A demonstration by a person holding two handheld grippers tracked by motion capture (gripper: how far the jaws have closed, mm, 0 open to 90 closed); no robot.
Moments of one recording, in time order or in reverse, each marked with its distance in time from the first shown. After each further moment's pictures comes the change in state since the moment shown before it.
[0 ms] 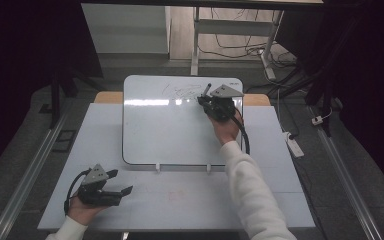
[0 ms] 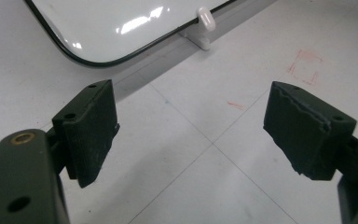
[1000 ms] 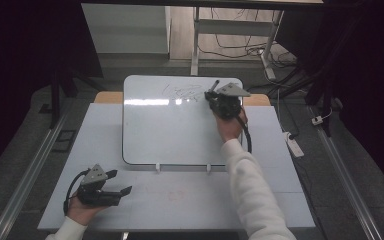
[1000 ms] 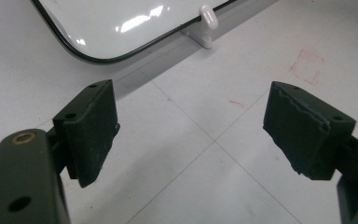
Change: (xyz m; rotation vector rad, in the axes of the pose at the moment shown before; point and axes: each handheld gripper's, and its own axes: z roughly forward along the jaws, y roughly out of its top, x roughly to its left) left arm 0.001 -0.001 -0.001 -0.003 0.002 -0.002; right arm -0.015 -0.001 -0.006 -0.049 -0.093 0.062
